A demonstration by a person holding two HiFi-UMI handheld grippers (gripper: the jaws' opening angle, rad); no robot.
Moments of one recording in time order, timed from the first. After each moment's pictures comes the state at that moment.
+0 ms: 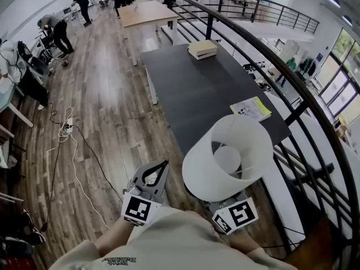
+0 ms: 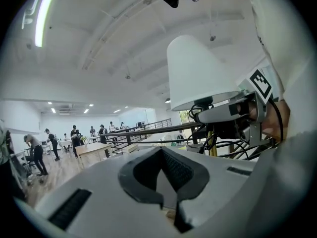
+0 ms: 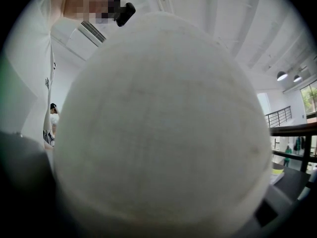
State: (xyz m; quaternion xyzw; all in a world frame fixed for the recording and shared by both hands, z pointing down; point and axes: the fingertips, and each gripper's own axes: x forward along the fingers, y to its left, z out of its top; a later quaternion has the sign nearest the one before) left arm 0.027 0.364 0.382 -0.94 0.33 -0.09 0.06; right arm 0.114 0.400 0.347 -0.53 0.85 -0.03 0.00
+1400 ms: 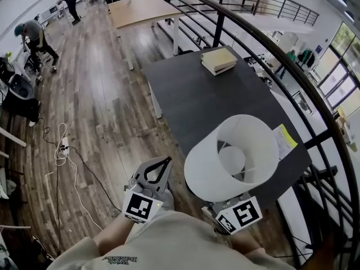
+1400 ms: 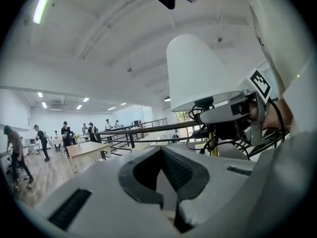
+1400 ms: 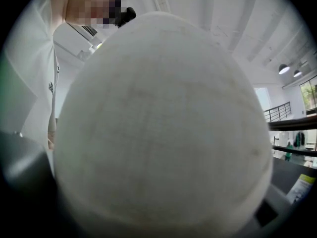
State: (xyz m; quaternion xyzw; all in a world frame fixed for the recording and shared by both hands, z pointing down) left arm -0.028 0.011 0.413 -0.95 0.29 -0.09 0.07; right arm 0.051 0.057 0.380 -0.54 0.84 -0.05 0.00
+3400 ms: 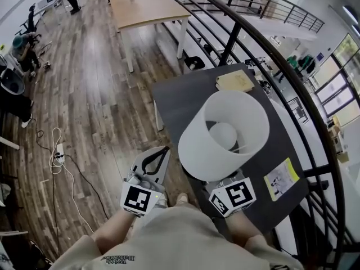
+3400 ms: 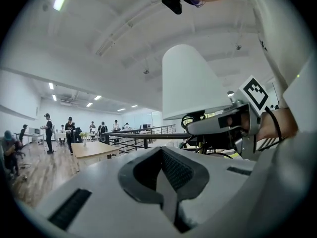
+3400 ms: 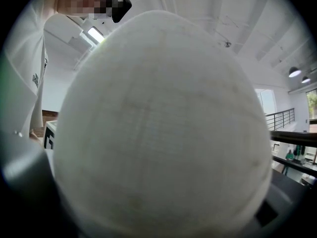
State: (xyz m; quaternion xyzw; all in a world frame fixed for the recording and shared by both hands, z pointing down) left arm -0.057 -0.251 0.373 -0.94 0.33 -0.04 0.03; right arm 0.023 -0.238 0.348 -0.54 0.84 -0.04 -0.04
